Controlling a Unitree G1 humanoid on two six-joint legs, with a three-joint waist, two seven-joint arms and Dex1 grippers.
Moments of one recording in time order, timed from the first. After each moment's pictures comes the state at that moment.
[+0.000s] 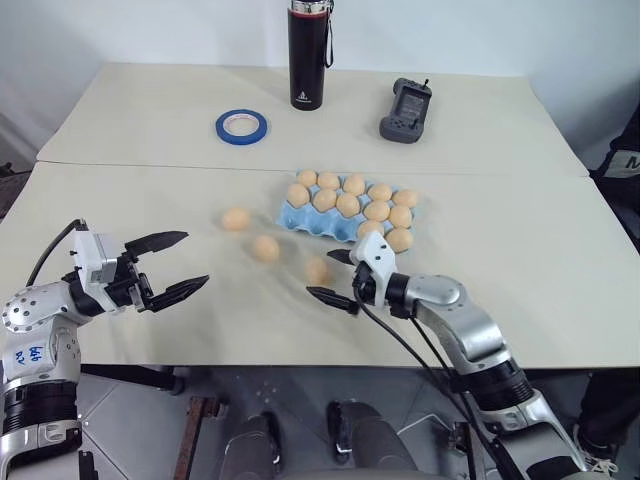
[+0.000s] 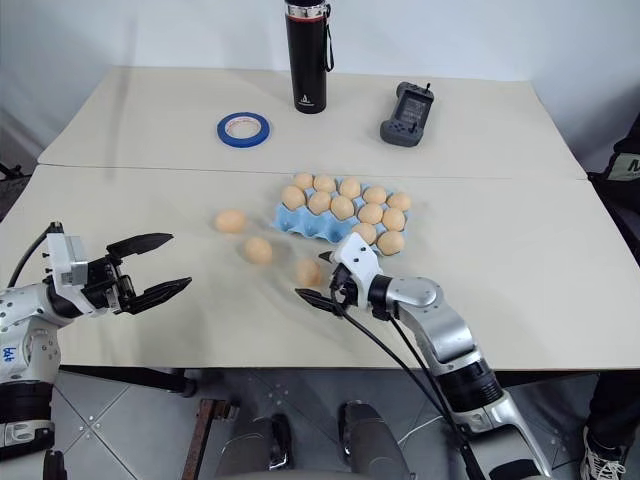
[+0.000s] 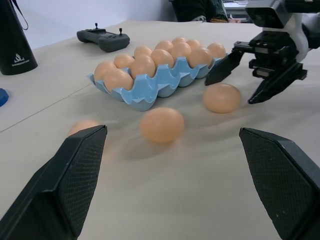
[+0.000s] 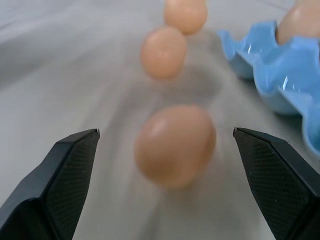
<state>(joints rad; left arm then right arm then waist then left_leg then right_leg) -0.26 0.70 0.36 0.28 -0.51 -0.07 -1.26 -0.46 -0.28 0.29 -0.02 0.22 0.40 0.72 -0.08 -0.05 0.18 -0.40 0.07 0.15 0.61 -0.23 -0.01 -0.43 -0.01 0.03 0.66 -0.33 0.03</state>
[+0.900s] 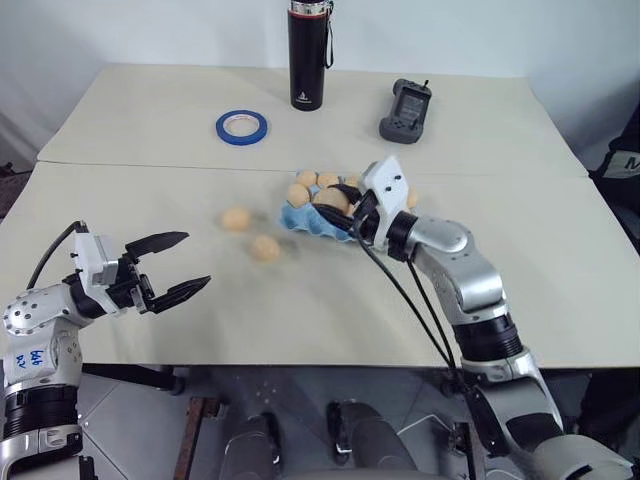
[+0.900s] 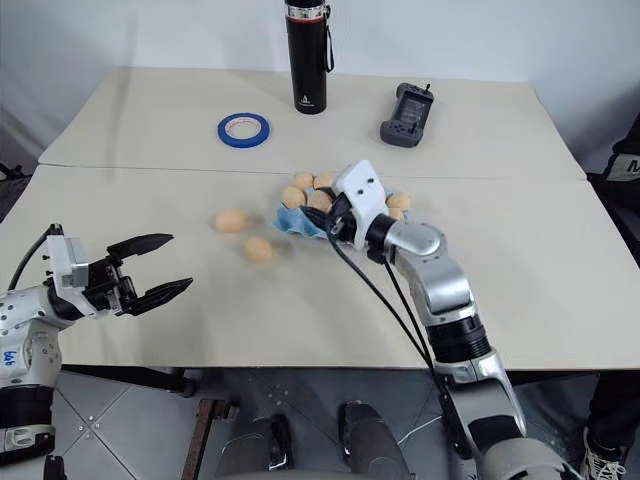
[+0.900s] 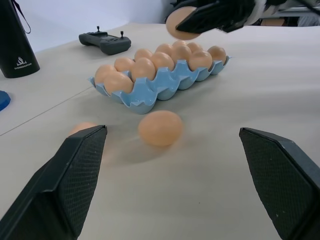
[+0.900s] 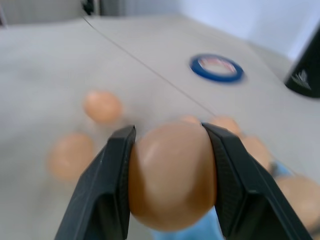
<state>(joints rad) -0.24 0.69 0.36 0.25 -0.51 -0.07 -1.24 -0.69 -0.25 0.13 0.10 0.18 0.38 0.64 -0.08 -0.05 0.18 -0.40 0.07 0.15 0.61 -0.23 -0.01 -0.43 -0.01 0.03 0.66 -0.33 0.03</state>
